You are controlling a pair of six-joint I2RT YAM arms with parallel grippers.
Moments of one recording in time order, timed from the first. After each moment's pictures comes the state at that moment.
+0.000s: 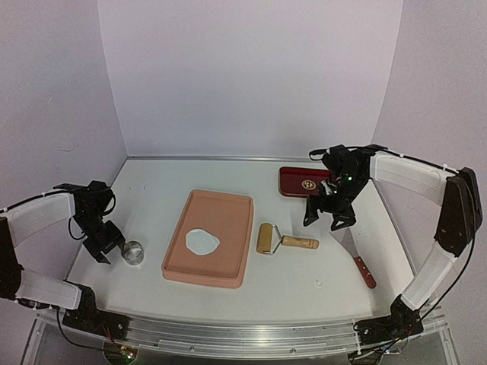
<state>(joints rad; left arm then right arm) -0.18 1.21 0.76 -1.01 0.04 -1.07 0.48 1.69 1.36 -1.06 -0.24 0.46</state>
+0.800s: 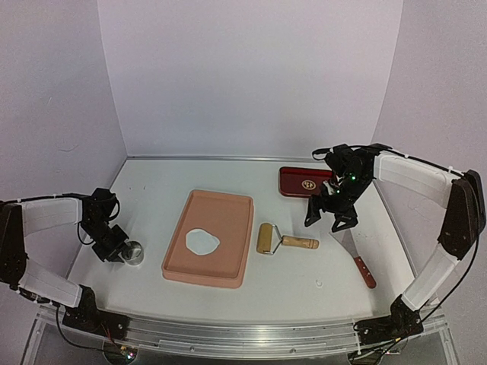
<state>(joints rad) -0.14 1.30 0.67 -0.77 0.13 -1.03 0.48 1.65 1.35 -1.09 -0.27 0.47</state>
